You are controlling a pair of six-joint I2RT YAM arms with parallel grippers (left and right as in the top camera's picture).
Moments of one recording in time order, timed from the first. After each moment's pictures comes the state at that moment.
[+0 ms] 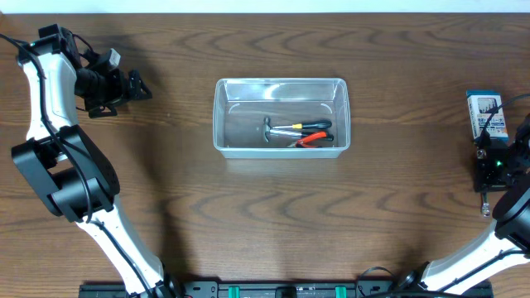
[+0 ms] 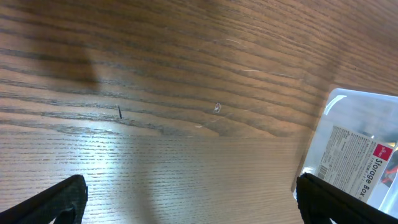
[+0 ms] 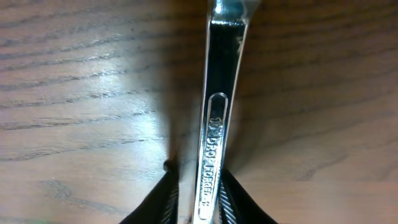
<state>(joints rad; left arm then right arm) 0.37 2.22 1.98 -1.27 0.42 0.16 -0.67 2.04 1.35 -1.00 0.13 -0.65</state>
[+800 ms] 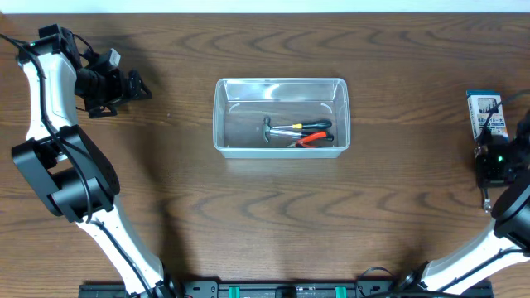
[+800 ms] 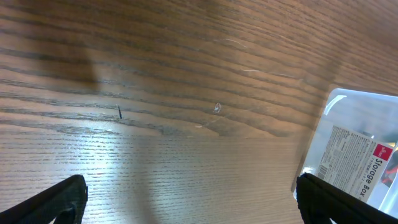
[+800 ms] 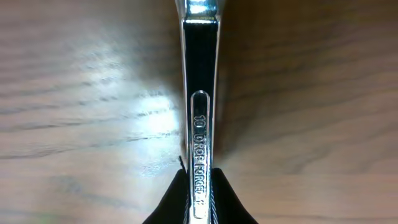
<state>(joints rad) 0.37 2.22 1.98 -1.27 0.42 0.16 -0.65 2.04 1.42 -1.05 0.13 -0.62</state>
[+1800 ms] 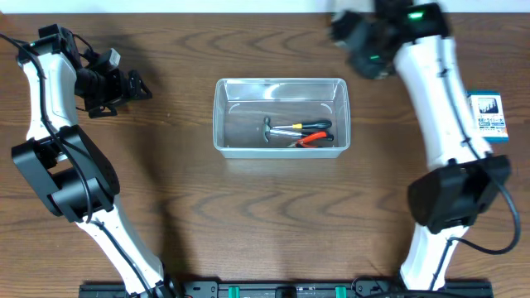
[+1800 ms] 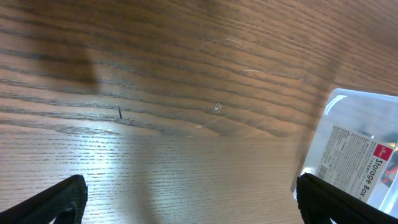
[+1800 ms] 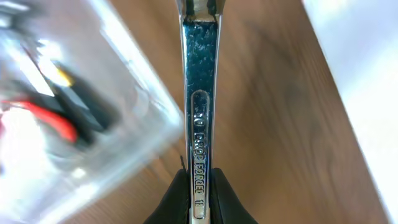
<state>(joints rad) 0.37 2.22 1.98 -1.27 0.42 0.16 0.26 2.05 2.13 -1.21 0.01 -0.77</state>
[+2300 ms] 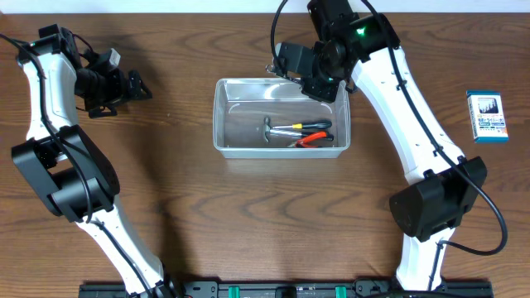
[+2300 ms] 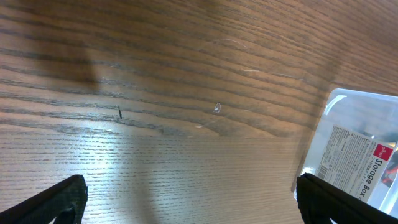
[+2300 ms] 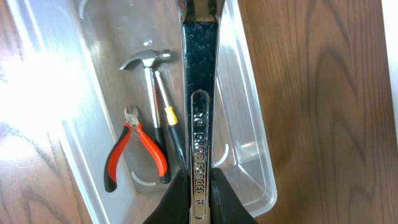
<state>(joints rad) 0.37 2.22 1.98 -1.27 0.42 0.16 0.41 2.05 2.13 -1.30 -0.17 -0.88</state>
